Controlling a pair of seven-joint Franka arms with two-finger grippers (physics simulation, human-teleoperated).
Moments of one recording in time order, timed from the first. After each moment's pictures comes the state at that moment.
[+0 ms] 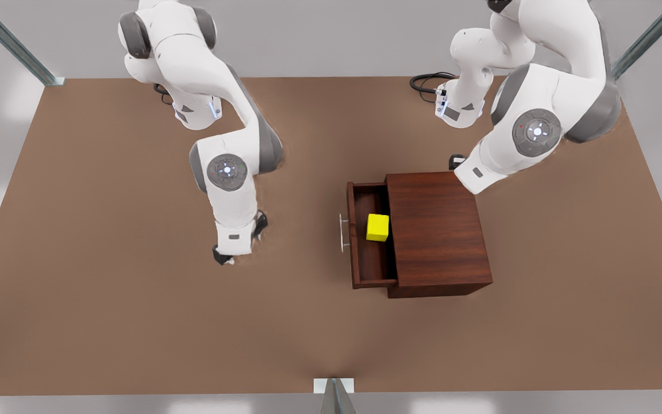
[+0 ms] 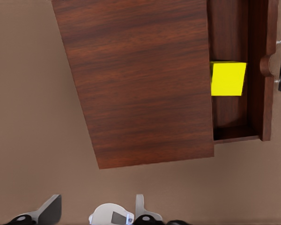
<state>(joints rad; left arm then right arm) -0.23 0.27 -0.24 -1.30 0.03 1.23 -0.30 0.81 0.52 -0.54 -1.23 0.08 1.74 -0.41</state>
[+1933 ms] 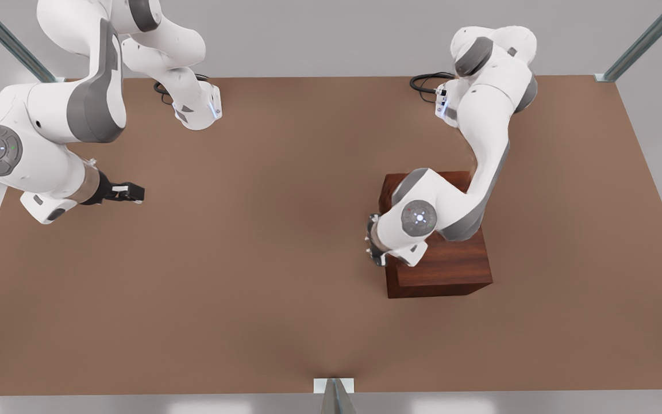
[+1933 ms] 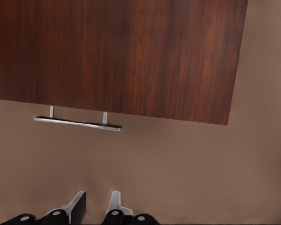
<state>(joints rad) -0.14 0.75 -0.55 -0.97 0.13 1.68 -2.28 0.20 0.27 -0.13 -1.24 0.01 1.30 0.05</state>
